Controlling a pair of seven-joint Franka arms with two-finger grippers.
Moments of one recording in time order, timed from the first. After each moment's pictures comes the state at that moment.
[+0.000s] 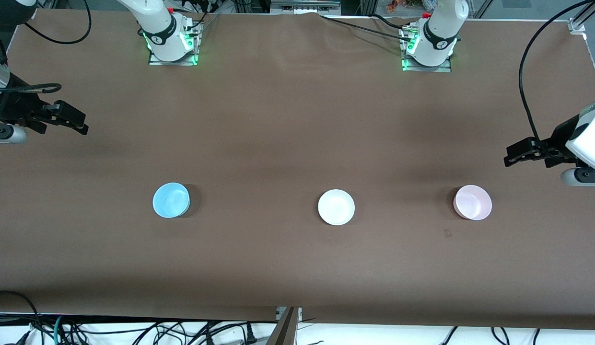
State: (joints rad) left arm 0.19 0.26 -0.21 -1.37 0.01 1.61 -0.05; right arm 0.12 0.08 -0.07 -1.53 0.01 1.62 0.06
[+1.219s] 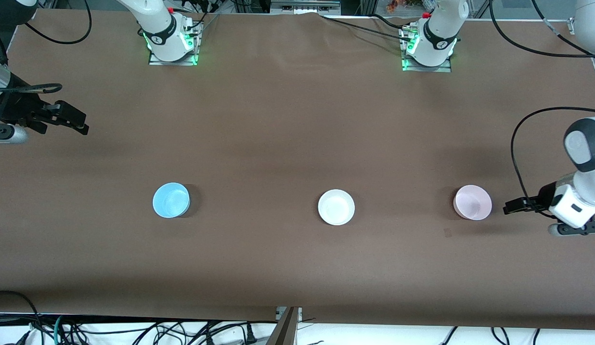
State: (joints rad) left arm 0.36 0.53 -0.20 -1.63 0.05 2.17 0.05; right arm 0.12 0.08 -0.07 -1.53 0.01 1.62 0.06
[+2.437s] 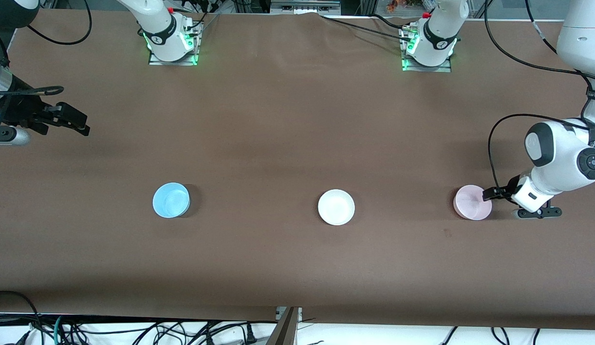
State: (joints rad) left arm 0.42 0.56 -0.20 -1.87 0.14 2.39 0.05; right arm 0.12 0.09 -0.07 -1.53 0.01 1.62 0.06
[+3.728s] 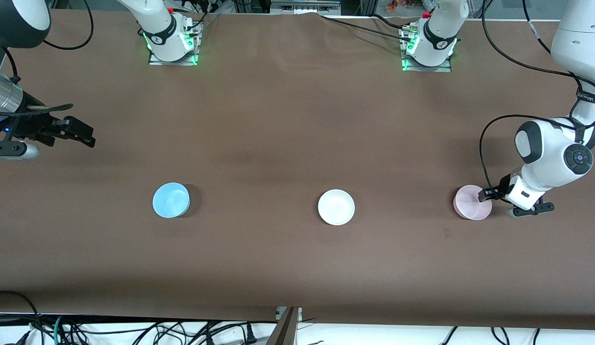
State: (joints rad) left arm 0.41 0.57 -0.22 -1.93 0.14 2.50 -0.08; right arm 0.12 0.14 -0.07 -1.53 0.01 1.68 0.06
